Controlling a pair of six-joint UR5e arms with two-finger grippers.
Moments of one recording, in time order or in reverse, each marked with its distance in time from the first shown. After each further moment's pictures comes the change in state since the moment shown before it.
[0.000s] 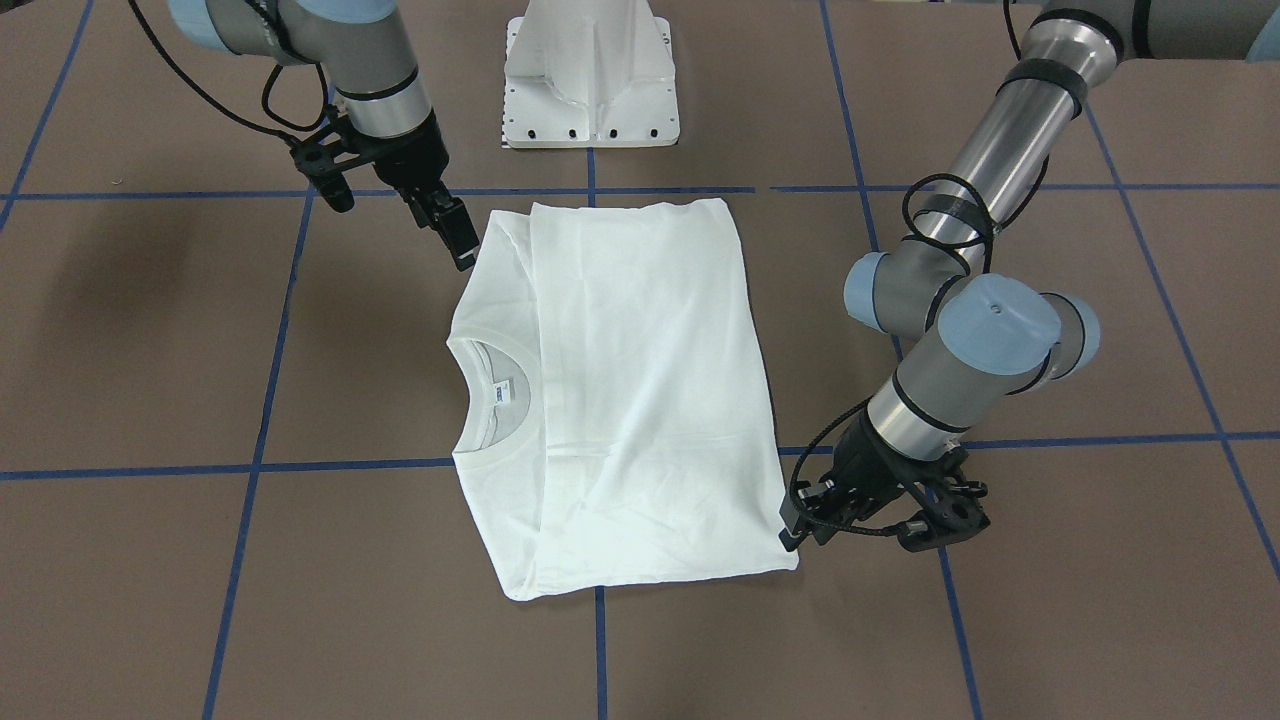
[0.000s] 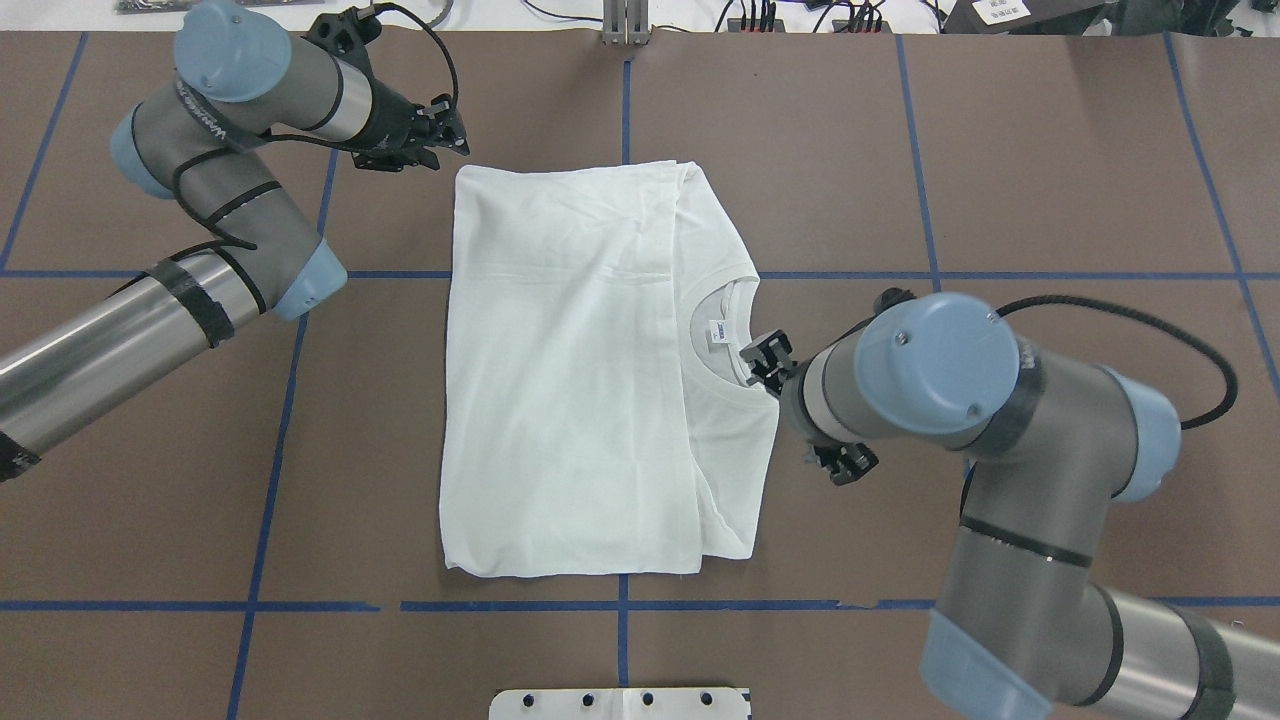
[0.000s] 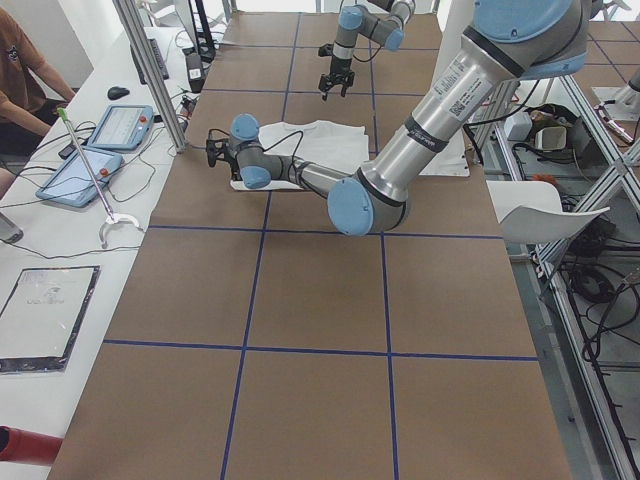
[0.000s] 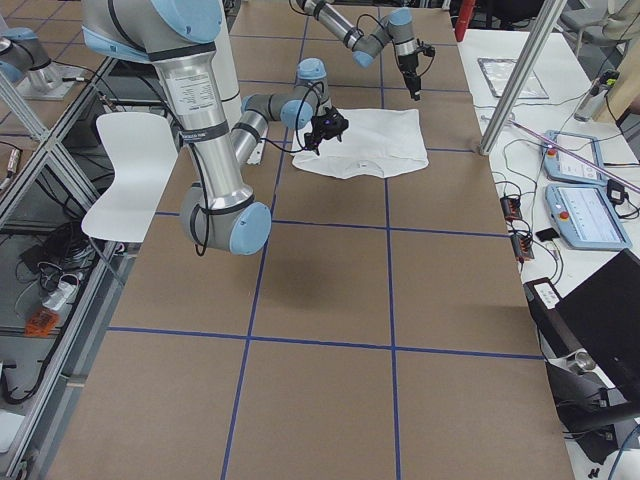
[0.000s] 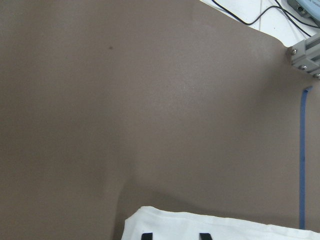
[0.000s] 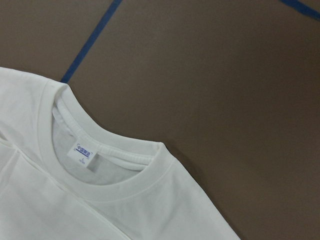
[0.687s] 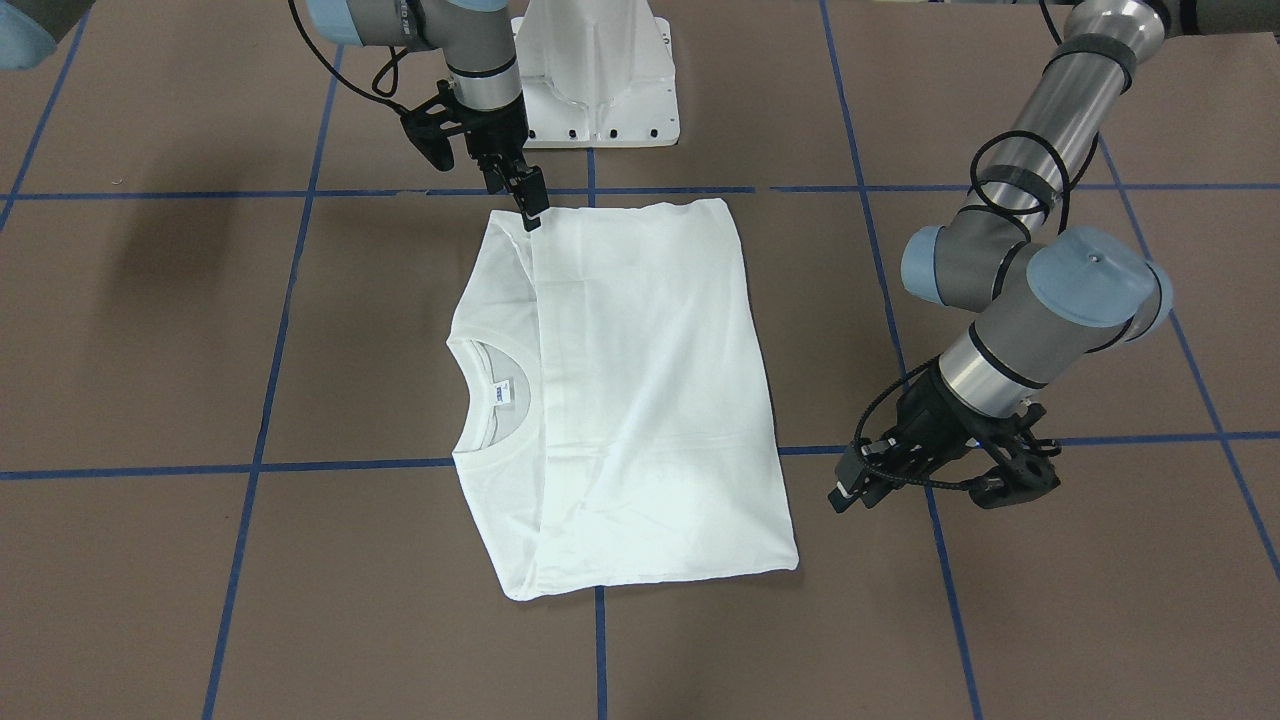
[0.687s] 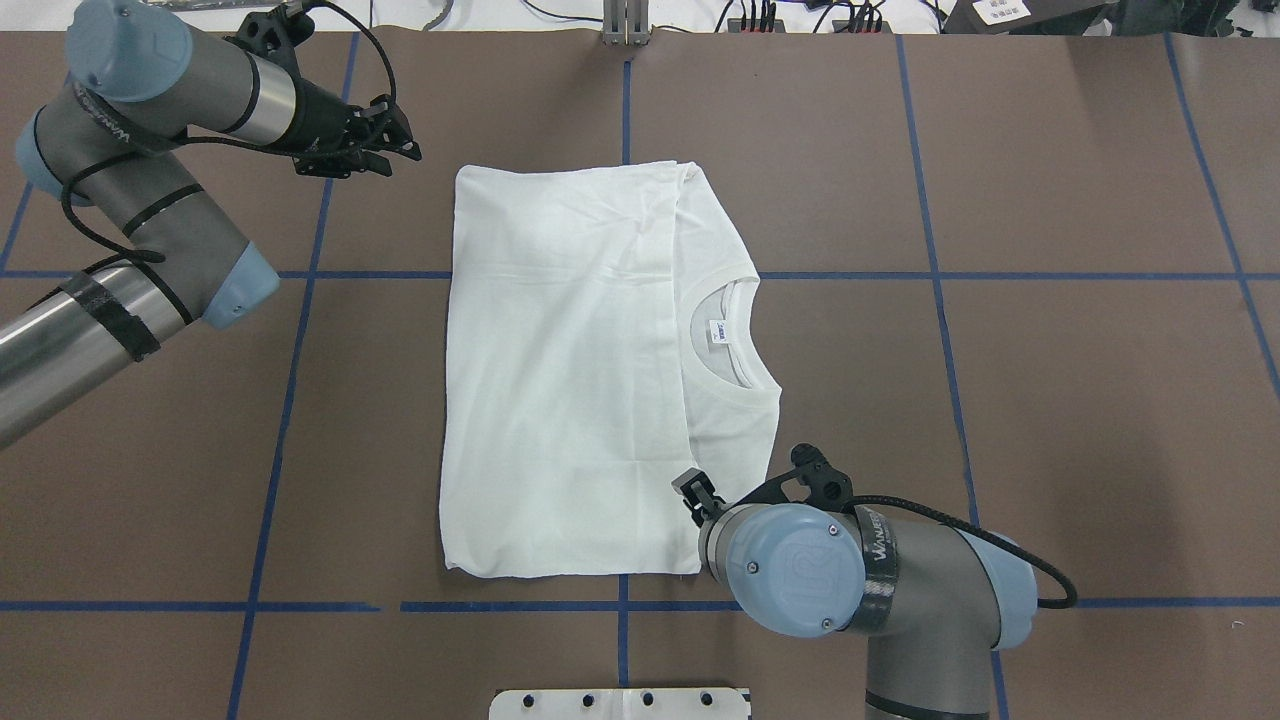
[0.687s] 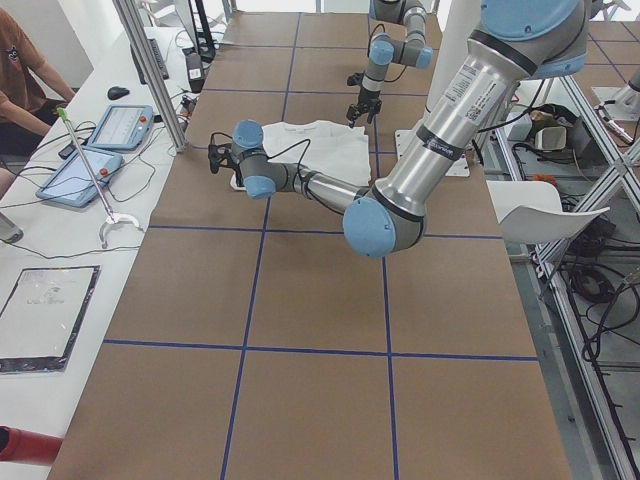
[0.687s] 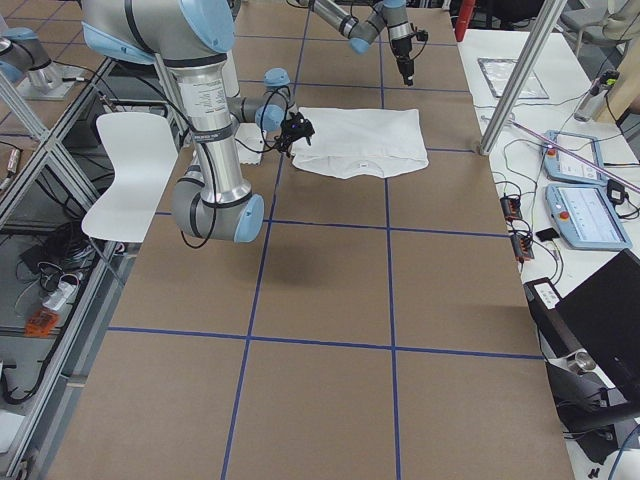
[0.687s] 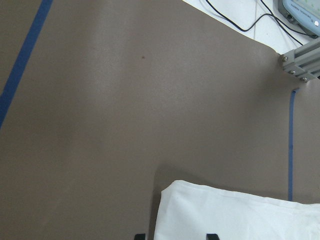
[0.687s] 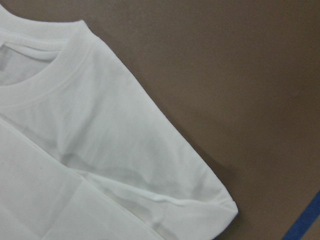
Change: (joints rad) left arm -0.040 0.119 -0.142 0.000 -0.066 -0.001; right arm -0.244 0.050 -0.091 0.004 -0.182 0.173
